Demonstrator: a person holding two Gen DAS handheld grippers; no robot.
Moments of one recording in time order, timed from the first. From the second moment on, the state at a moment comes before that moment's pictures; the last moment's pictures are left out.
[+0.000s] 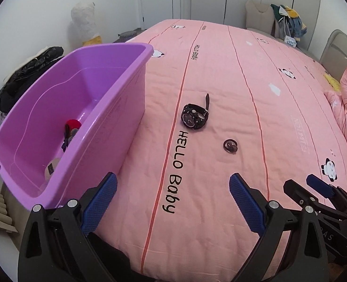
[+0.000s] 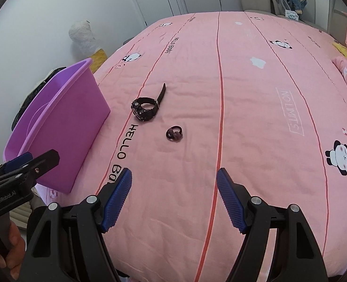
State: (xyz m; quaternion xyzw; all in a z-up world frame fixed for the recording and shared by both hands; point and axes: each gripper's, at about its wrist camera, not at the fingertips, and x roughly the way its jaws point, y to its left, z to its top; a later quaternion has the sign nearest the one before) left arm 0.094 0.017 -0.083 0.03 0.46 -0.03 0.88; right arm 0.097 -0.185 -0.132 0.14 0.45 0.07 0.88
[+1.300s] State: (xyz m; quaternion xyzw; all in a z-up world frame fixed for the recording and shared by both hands) left arm 0.242 0.005 -0.222 0.05 0.48 0.01 0.87; right arm 0.245 -0.141 -0.259 0.04 0.47 0.05 0.88
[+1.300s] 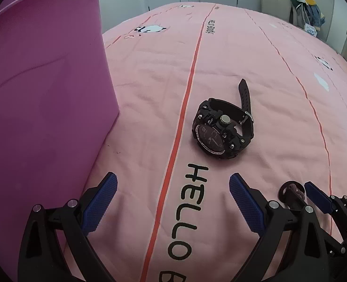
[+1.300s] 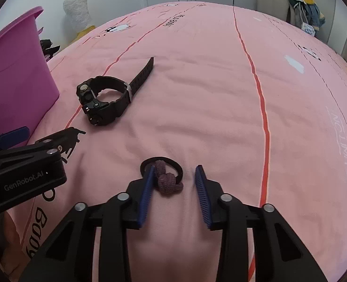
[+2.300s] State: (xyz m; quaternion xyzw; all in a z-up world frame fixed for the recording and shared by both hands) left arm 0.282 -0.036 -0.240 0.04 0.49 -0.03 0.87; right arm 0.237 -0.167 -0.252 0.09 0.45 0.05 0.89
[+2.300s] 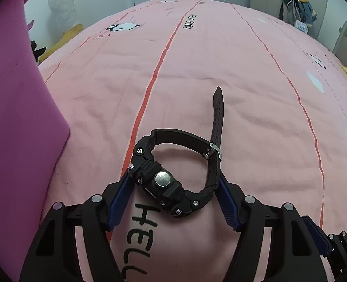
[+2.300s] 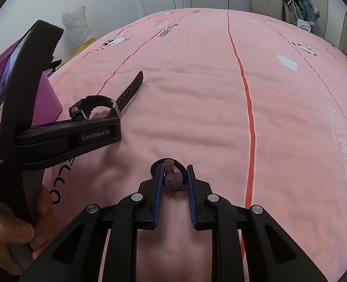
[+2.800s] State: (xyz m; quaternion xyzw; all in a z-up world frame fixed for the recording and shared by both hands) left arm 0.195 -0.015 -0.172 0.02 0.48 -0.04 0.88; right arm 0.178 -0.185 -0.195 0.10 0.43 0.05 0.90
